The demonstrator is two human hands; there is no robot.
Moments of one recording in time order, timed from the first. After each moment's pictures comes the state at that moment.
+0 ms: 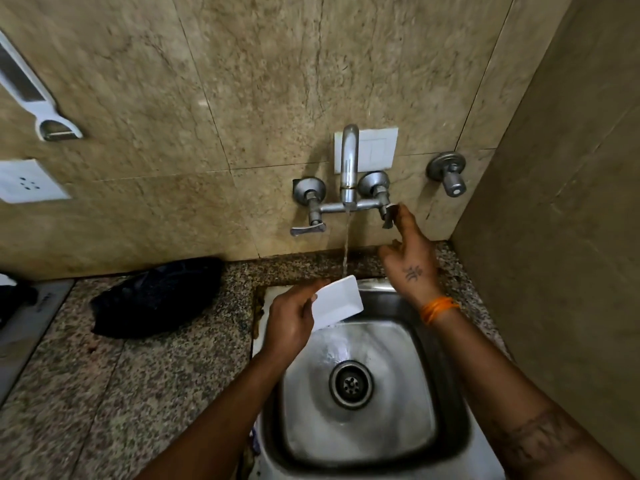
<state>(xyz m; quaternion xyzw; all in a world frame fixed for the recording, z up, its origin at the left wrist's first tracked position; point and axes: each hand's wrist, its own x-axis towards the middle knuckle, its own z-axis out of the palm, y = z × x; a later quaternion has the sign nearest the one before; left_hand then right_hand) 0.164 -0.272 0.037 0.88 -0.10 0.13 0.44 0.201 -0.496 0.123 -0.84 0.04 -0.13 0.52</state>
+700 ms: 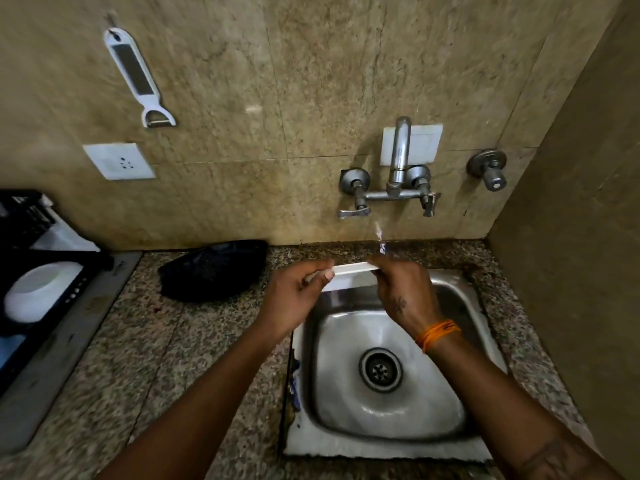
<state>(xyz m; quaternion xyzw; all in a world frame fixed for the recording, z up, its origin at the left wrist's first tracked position) 0.107 -0.200 0.113 0.85 -0.07 0.12 0.51 0.123 -0.420 0.113 -0.93 -0.15 -0.18 0.29</state>
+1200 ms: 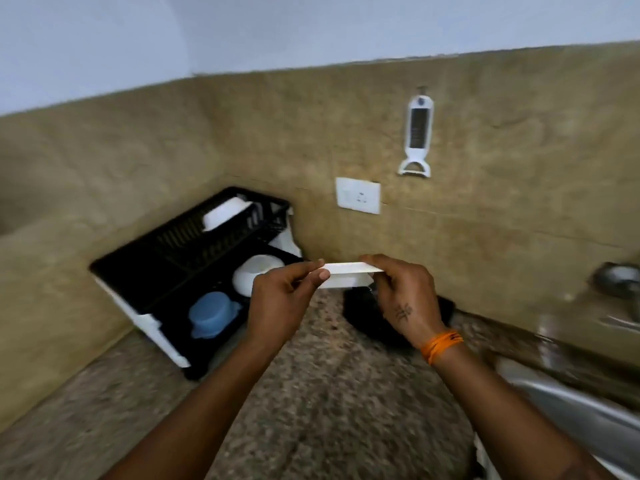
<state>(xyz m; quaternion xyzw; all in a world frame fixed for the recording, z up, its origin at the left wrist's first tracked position) 0.008 0.102 0.222 0.84 0.17 0.33 0.40 0.145 -0.066 0.186 -0.80 -0.37 -0.16 0.45</state>
